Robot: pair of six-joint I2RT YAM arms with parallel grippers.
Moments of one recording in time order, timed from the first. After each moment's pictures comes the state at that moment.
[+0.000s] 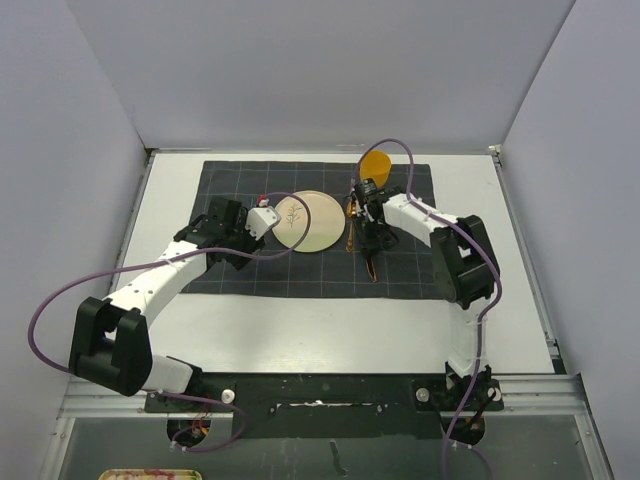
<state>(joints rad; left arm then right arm) -0.36 1.40 0.97 -0.49 0.00 0.51 0.45 2.06 1.52 -0.76 0.03 0.17</state>
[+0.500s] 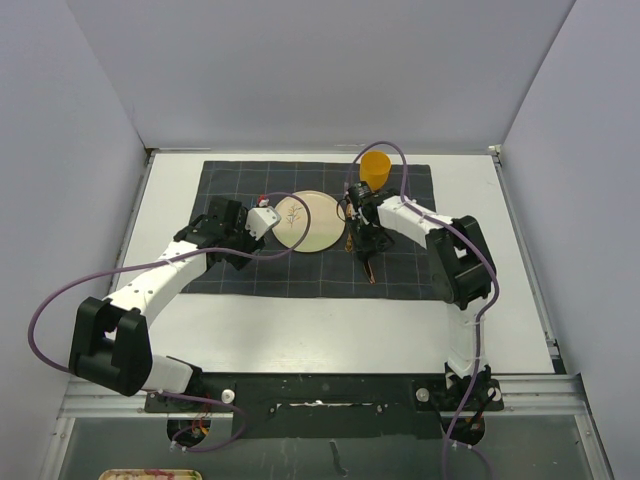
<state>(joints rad) -0.36 1.40 0.97 -0.49 0.00 0.51 0.49 2.07 1.52 -0.76 0.04 0.16</state>
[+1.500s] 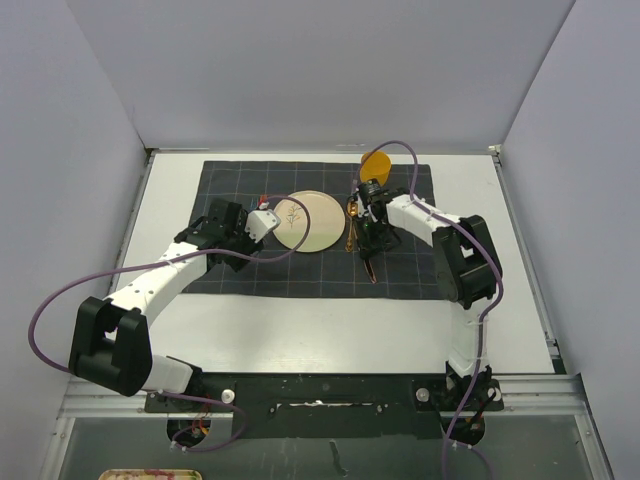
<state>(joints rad) -0.36 1.40 0.95 -0.49 -0.02 0.53 0.43 2.05 1.49 -0.73 -0.05 0.16</state>
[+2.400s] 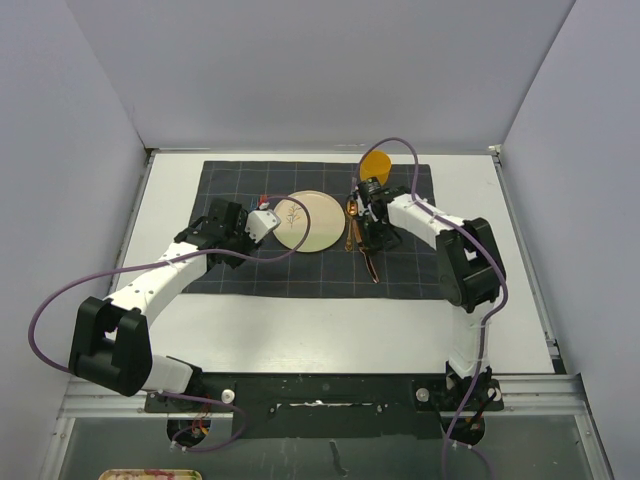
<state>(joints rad) -0.36 1.40 0.95 -0.49 -0.02 0.54 0.44 2.02 1.49 -0.75 -0.01 0.14</state>
